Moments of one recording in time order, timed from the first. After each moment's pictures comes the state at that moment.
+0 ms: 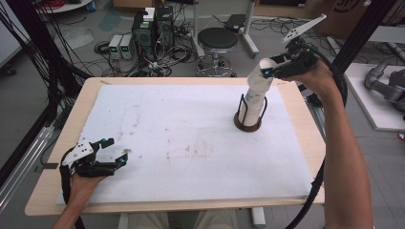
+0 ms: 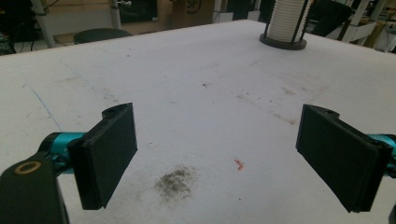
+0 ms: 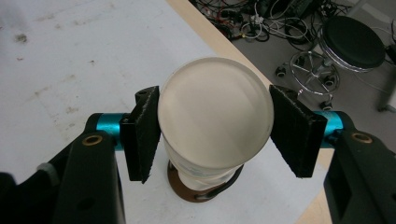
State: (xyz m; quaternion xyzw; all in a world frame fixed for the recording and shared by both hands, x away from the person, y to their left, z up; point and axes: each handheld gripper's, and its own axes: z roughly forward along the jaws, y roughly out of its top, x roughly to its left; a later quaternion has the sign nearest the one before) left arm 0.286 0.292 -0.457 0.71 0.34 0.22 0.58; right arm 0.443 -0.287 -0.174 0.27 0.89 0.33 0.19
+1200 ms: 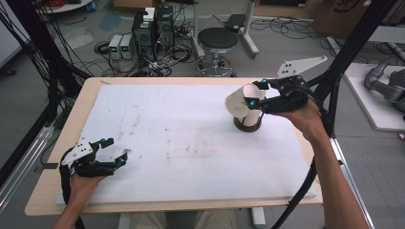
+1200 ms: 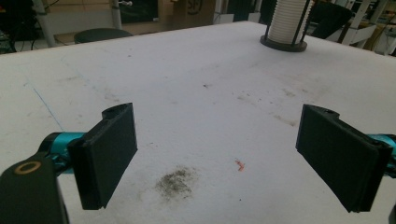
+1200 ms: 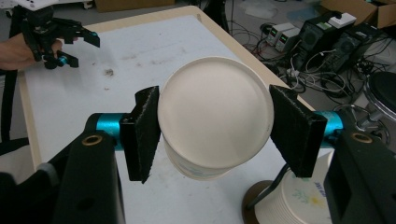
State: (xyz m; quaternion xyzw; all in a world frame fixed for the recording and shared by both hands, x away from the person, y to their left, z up) left arm 0.287 0.294 -0.457 0.71 0.34 0.21 0.58; right arm 0.356 -0.255 -0.211 0.20 0.86 0.44 0.17
